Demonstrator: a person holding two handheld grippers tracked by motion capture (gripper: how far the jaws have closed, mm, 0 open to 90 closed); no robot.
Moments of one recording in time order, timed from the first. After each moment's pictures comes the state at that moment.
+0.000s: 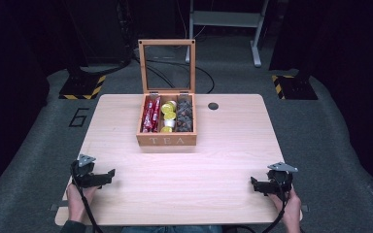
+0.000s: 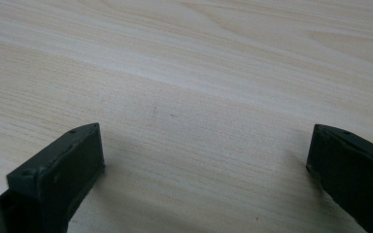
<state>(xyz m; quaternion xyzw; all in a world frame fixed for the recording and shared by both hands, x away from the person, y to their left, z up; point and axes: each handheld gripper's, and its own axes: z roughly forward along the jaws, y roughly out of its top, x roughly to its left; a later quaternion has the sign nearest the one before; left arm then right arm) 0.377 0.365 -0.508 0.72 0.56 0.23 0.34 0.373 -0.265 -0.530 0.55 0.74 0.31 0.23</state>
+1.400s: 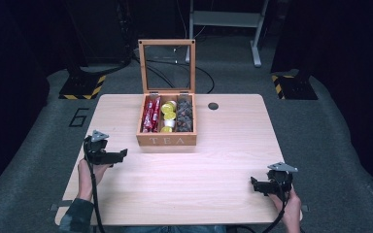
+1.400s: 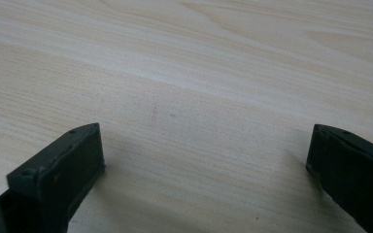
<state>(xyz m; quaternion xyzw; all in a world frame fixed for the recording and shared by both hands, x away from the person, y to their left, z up) 0.428 0.324 -0.452 0.74 0.52 0.23 0.36 0.372 -0.265 -0.530 0.55 0.74 0.31 0.23</state>
